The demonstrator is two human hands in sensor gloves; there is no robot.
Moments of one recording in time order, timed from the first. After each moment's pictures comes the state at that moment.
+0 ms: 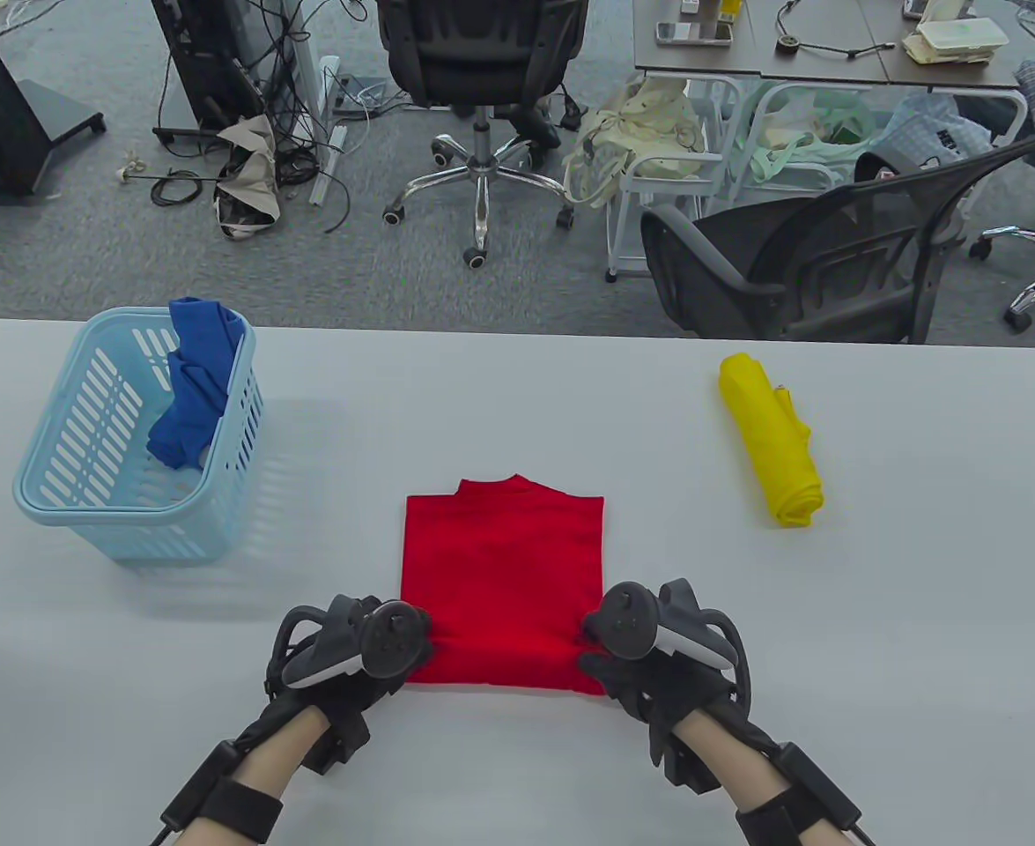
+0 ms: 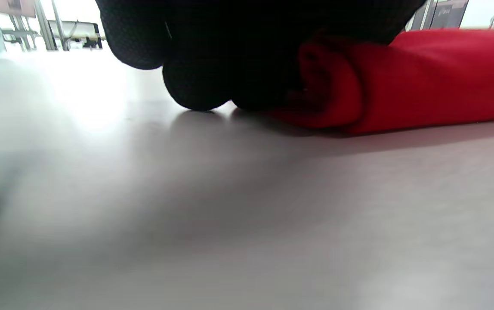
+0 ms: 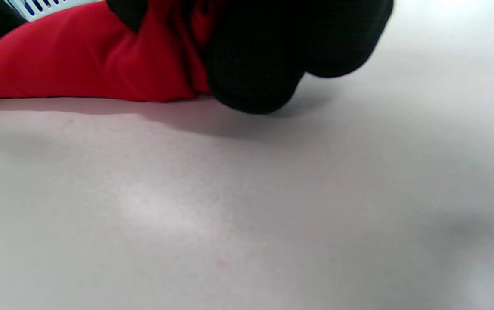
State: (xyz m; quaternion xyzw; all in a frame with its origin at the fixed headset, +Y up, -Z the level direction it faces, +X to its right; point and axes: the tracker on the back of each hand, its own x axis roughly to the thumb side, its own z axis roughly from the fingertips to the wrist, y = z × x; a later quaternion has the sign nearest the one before) left_hand -0.182 -0.761 -0.287 -0.10 -0.20 -0.04 0.97; right_hand 0.117 -0.755 -0.285 0.14 0.25 0.95 0.10
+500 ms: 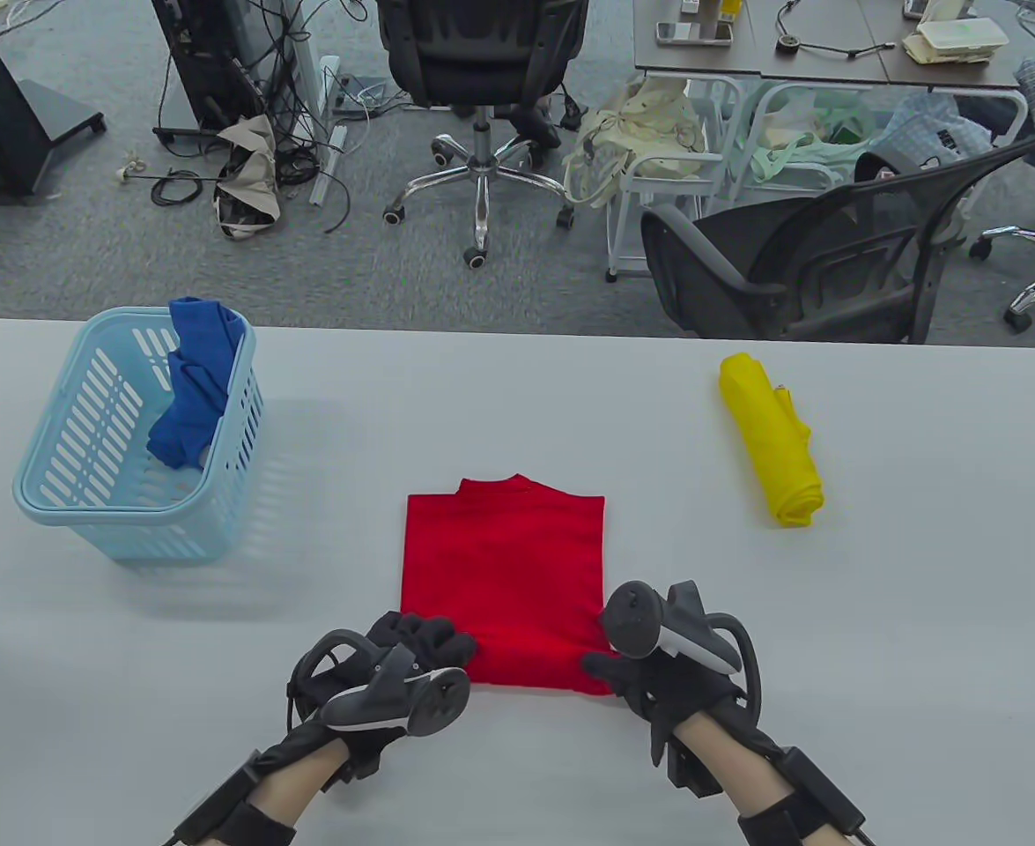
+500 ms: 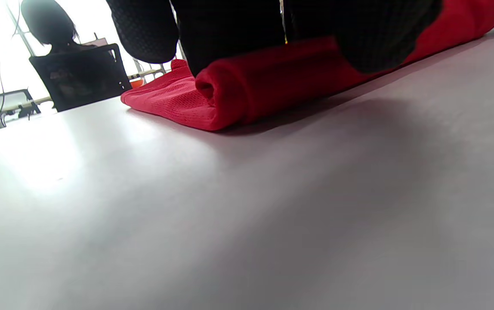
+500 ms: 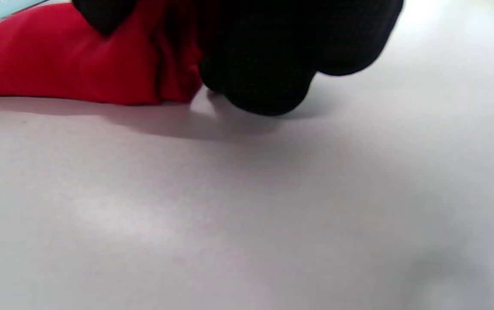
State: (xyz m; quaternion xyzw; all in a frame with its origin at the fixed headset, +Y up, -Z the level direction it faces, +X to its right) left_hand -0.140 -0.760 -0.252 -0.06 -0.31 -0.15 0.94; right_hand 0.118 -0.744 -0.275 0.09 0.20 0.98 0.02
